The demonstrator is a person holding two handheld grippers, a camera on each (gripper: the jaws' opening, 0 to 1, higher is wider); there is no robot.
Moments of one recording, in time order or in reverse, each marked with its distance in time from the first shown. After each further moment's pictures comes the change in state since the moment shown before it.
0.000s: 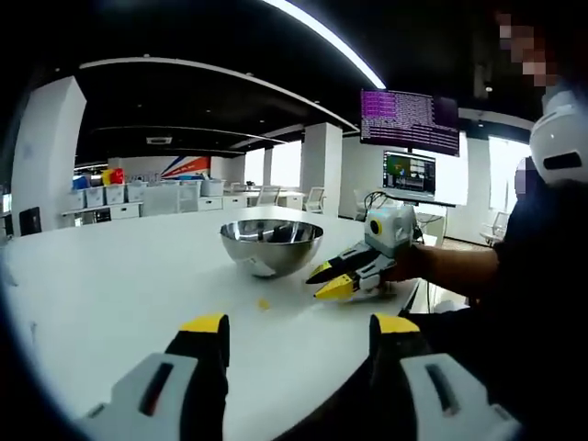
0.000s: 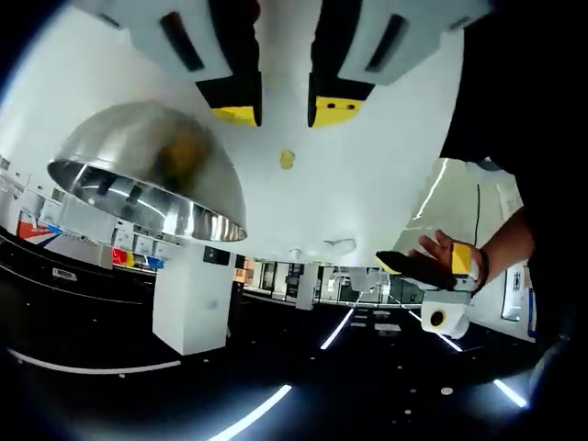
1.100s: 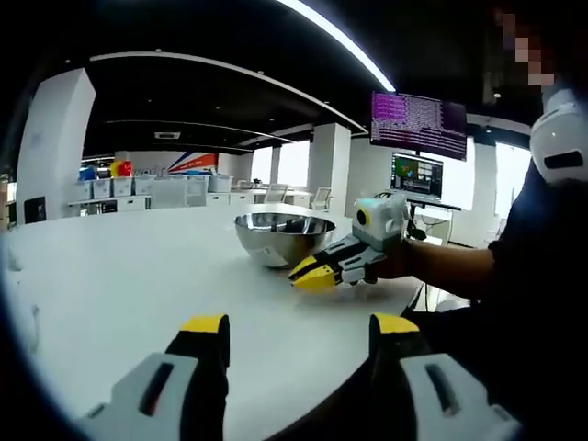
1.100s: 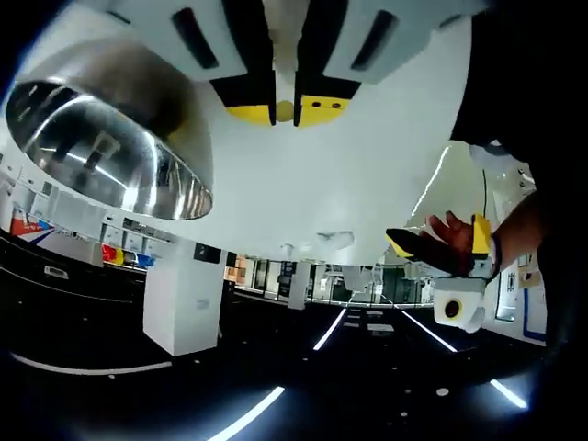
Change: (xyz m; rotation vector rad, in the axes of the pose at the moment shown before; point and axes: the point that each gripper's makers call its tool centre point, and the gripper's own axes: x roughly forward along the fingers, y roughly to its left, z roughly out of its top) left arm 0.003 0.009 -0.003 -0.033 0.000 0.022; right arm 0.002 0.001 0.025 0.009 -0.036 0.042
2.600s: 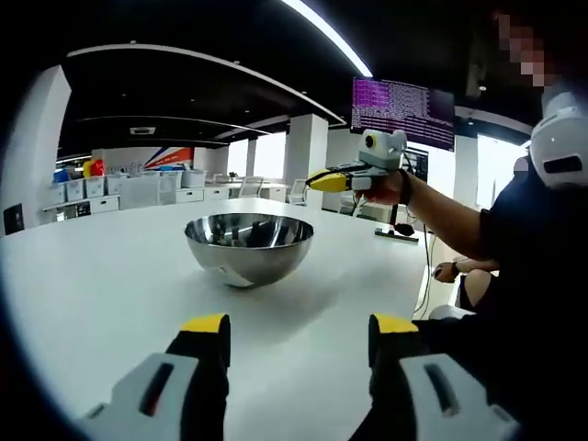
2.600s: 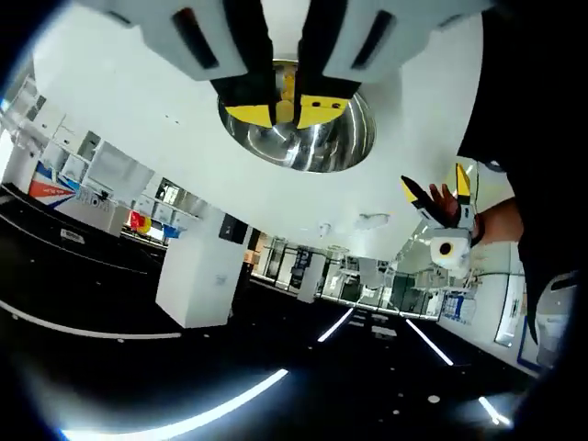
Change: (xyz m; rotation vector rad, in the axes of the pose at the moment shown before) left arm 0.072 -0.013 0.002 0.022 0.043 -0.110; right arm -0.091 -0.142 0.077 -0.243 0.055 -0.060
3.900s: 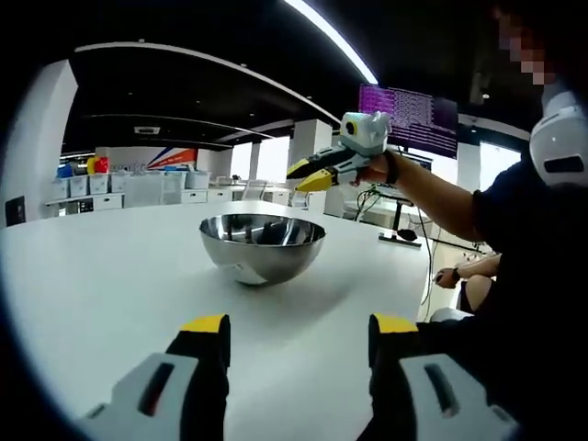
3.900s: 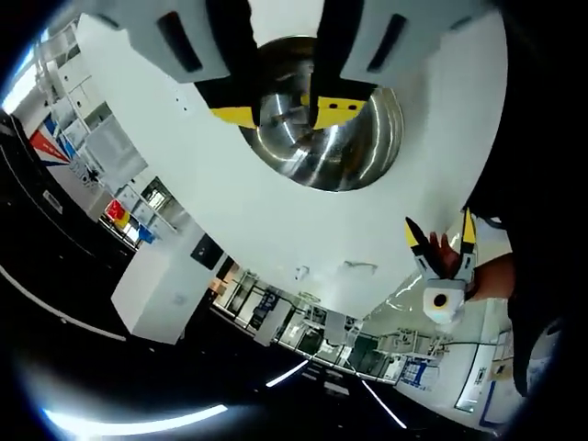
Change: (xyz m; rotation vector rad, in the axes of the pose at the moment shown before) left arm -0.005 0.008 0.003 -0.019 -0.030 0.006; right arm 0.009 0.002 0.012 -0.113 0.099 0.055
